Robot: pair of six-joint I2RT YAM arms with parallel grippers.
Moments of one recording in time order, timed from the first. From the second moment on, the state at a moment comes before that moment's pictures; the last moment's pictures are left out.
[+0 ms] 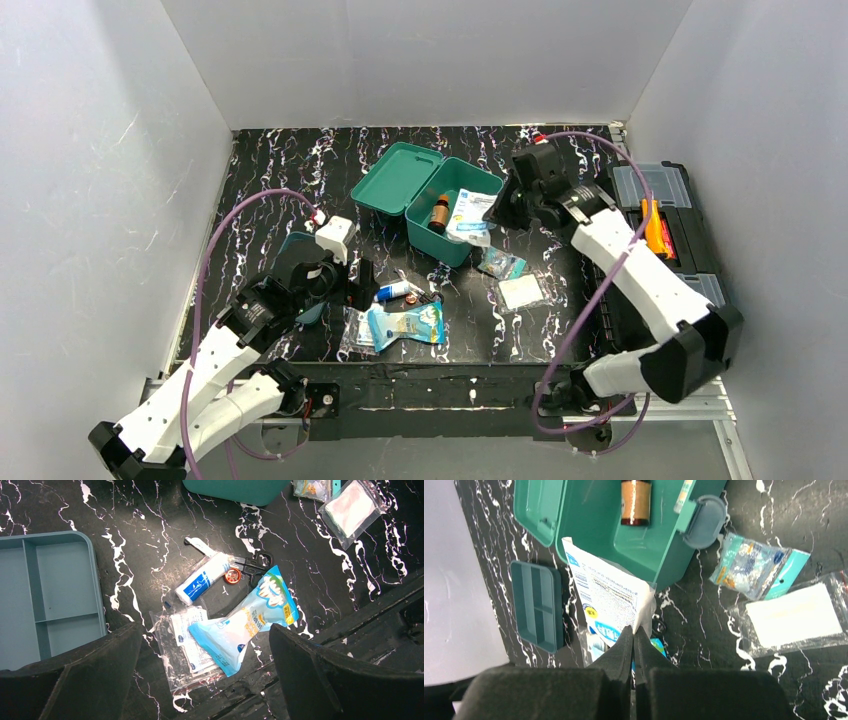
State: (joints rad) left arm -0.66 0.71 0.77 -0.66 -0.06 -0.24; right arm 0.56 1.33 1.33 -0.79 0.04 0.86
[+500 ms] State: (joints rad) left arm -0.66 0.70 0.77 -0.66 -0.07 -0.24; right arm 0.46 1.67 1.50 -0.71 -0.05 0.88
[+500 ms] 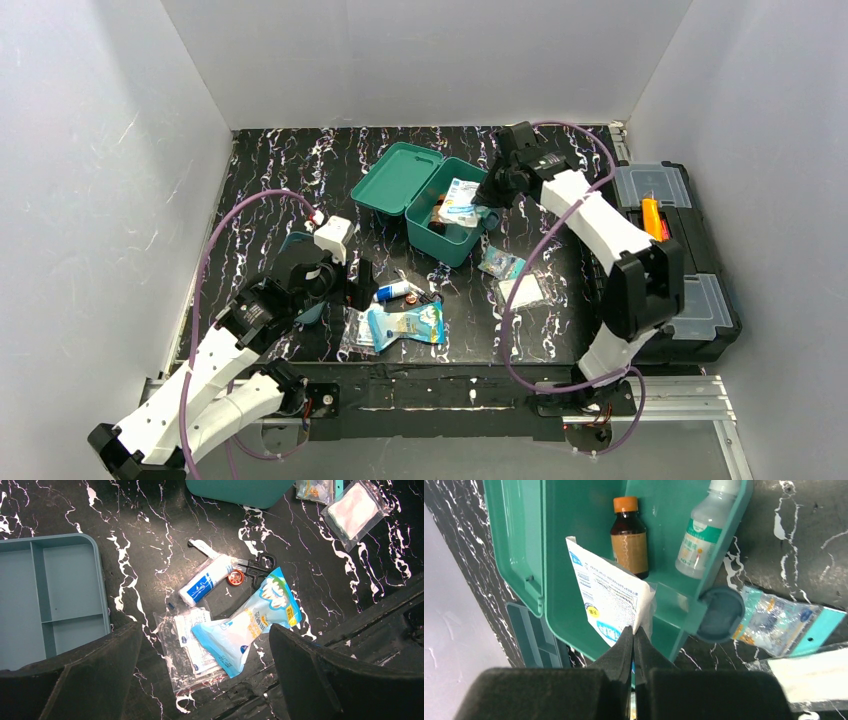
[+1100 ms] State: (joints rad) left arm -0.66 0.71 0.77 -0.66 -0.07 -0.23; right arm 0.40 2.04 1.77 -0.69 -0.10 0.94
